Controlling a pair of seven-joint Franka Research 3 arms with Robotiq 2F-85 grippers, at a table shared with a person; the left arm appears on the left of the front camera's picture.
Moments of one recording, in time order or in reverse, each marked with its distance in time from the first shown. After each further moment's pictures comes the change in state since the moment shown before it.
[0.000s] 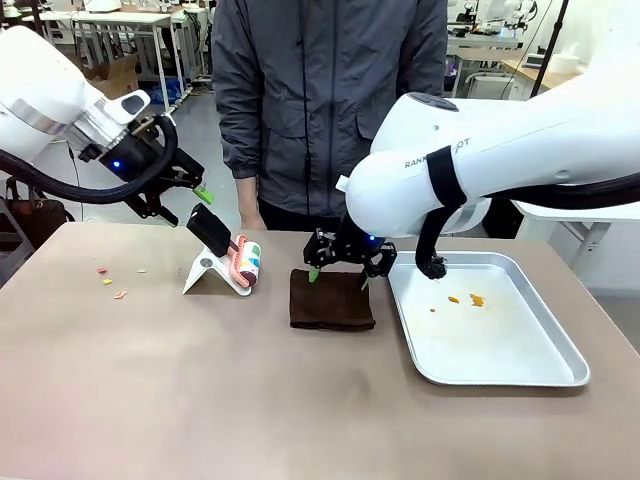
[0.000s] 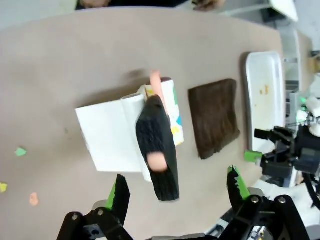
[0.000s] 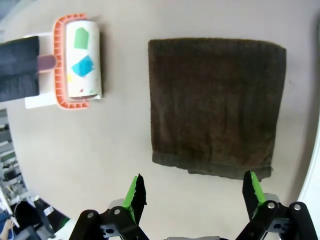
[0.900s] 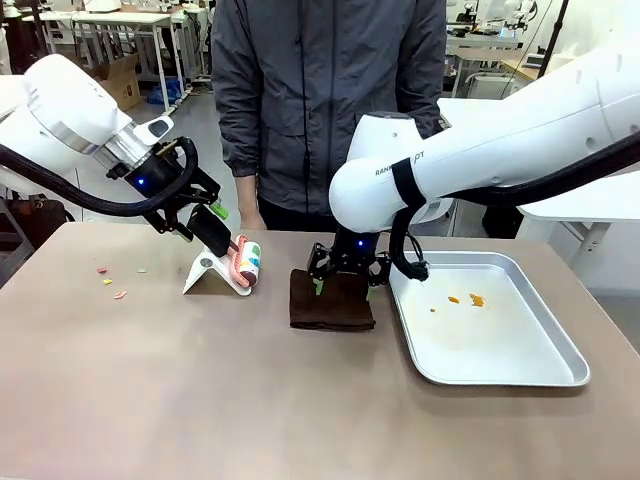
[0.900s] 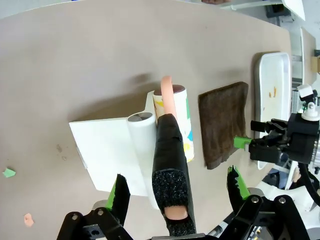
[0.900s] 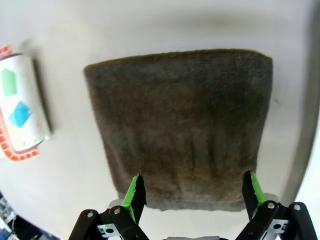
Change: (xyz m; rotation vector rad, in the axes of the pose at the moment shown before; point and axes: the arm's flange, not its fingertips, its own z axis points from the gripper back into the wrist) left arm 0.018 0.013 -0.037 -0.006 0.054 0.022; right arm 0.044 -0.012 -0.052 -0.161 0.128 -0.093
